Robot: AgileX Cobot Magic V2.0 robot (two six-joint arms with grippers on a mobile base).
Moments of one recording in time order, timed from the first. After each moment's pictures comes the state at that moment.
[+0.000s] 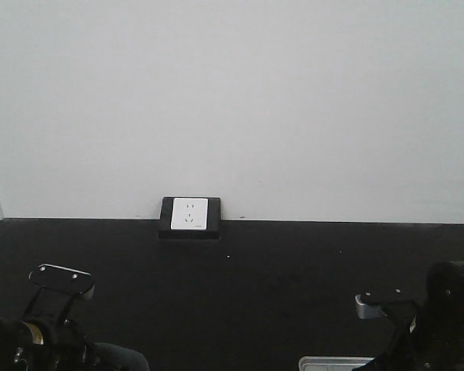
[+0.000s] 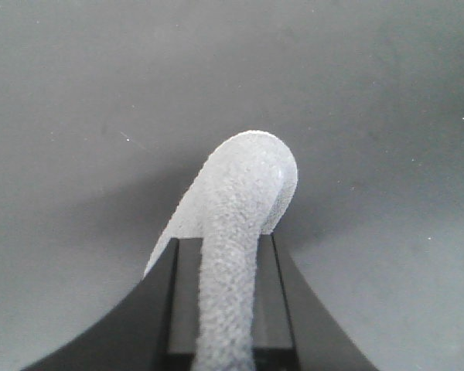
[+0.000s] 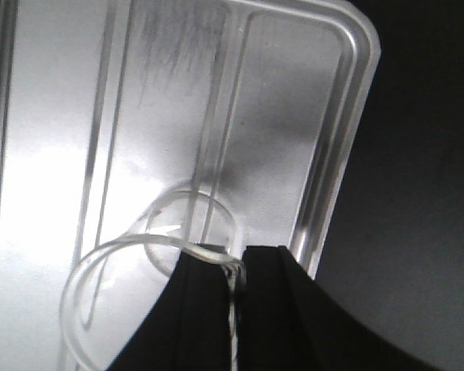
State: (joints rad) left arm -0.29 1.49 -0.88 -0.16 0.40 0.06; right arm 0.14 1.78 -1.11 0.12 0.84 -0.14
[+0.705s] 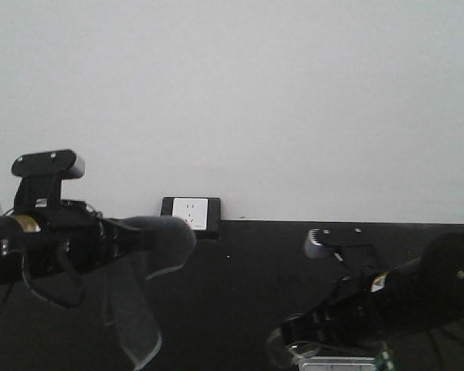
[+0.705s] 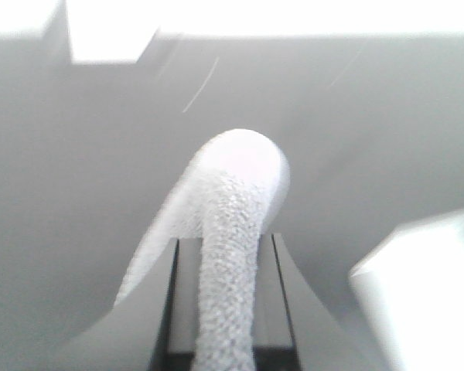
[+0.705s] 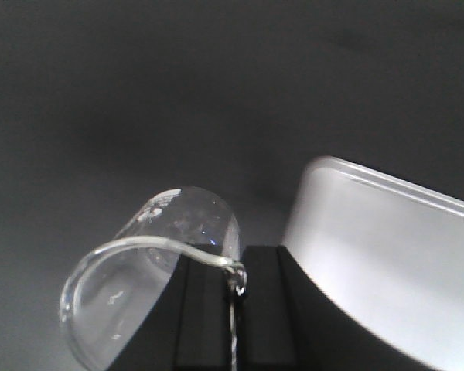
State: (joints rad) left arm -0.37 1.39 -1.19 -0.41 0.37 0.06; right arm 0.41 1.52 -1.12 0.41 0.65 -0.22
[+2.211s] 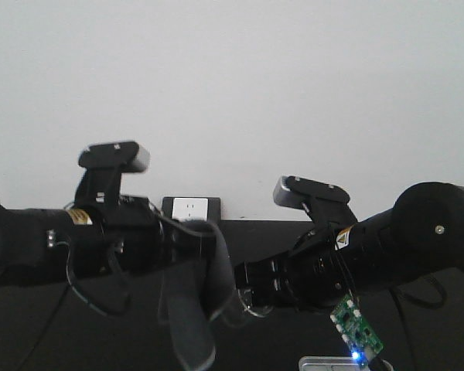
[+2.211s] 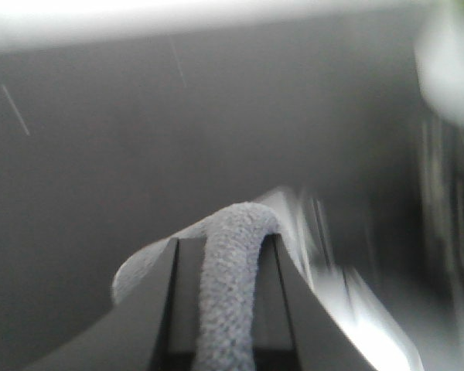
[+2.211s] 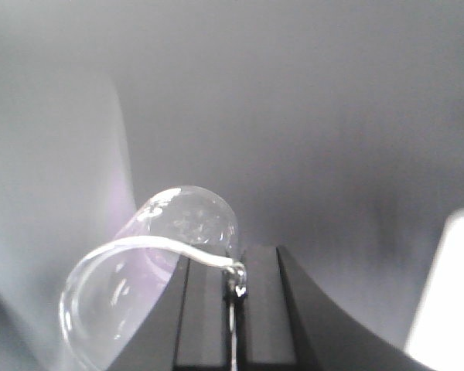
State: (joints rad) left arm -0.51 1.42 -1.24 -0.56 0.35 0.21; right arm 0.48 1.54 -1.33 0.36 0.77 0.05
